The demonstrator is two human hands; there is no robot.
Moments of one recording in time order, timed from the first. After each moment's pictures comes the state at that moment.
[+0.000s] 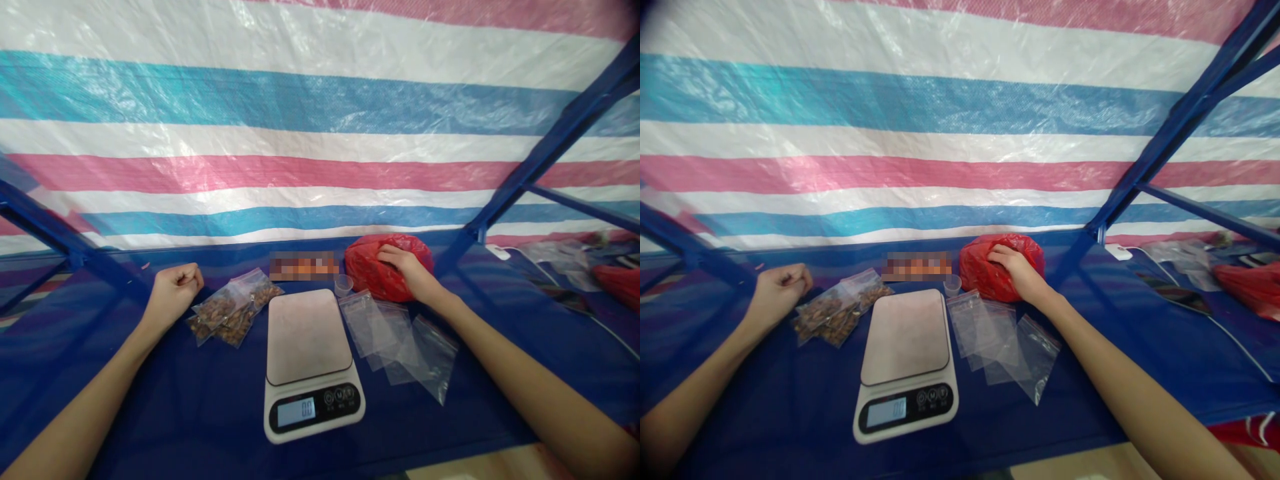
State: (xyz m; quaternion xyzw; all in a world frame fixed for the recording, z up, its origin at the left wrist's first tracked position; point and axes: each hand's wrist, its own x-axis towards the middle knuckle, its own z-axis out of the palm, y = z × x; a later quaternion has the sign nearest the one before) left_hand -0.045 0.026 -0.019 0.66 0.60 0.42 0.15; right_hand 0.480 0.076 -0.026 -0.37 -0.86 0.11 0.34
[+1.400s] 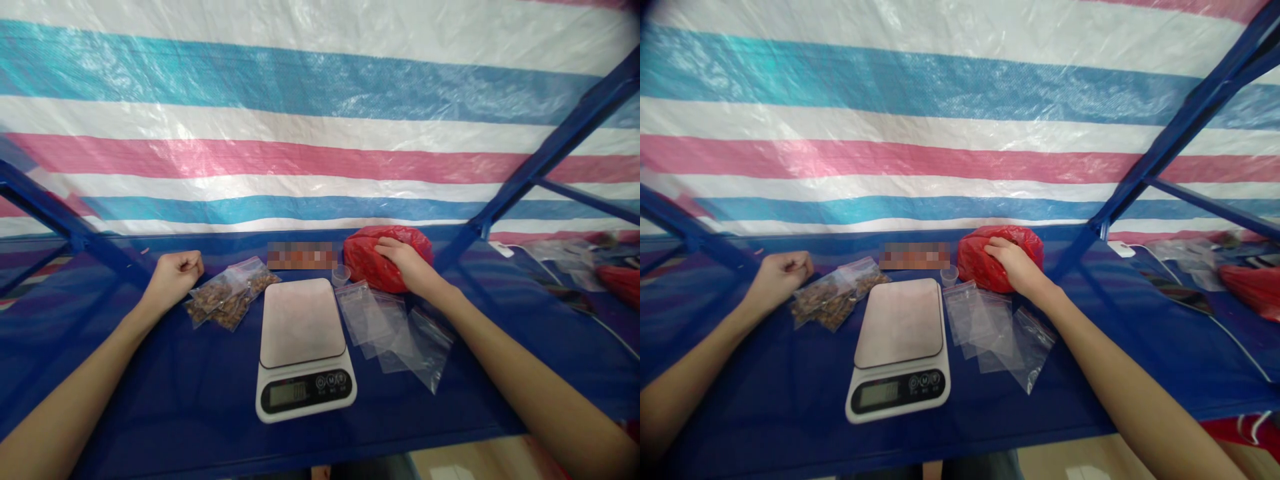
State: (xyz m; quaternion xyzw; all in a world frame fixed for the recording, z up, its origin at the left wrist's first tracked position) left_hand -0.045 0.027 -0.019 0.69 0.59 0.39 0.14; right_hand 0.475 0.071 -0.019 -0.39 -0.88 0.05 0.29
